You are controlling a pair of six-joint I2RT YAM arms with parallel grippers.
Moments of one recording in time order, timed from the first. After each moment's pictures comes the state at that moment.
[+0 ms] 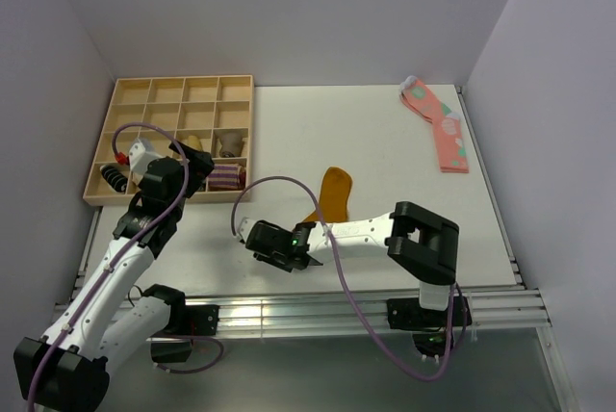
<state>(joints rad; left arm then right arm) -0.31 0.84 0.69 -0.27 -0.39 -0.95 1.27 1.82 1.10 -0.41 0.28 0.02</state>
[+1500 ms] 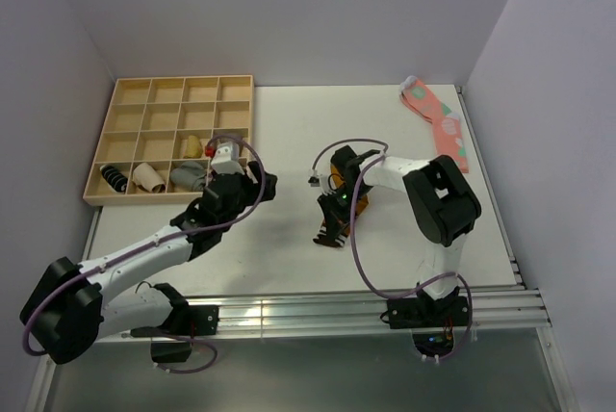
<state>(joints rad) -0.70 1.11 0.57 0.20 -0.38 -0.67 0.51 1.88 1.11 -0.76 -0.68 -0.13</state>
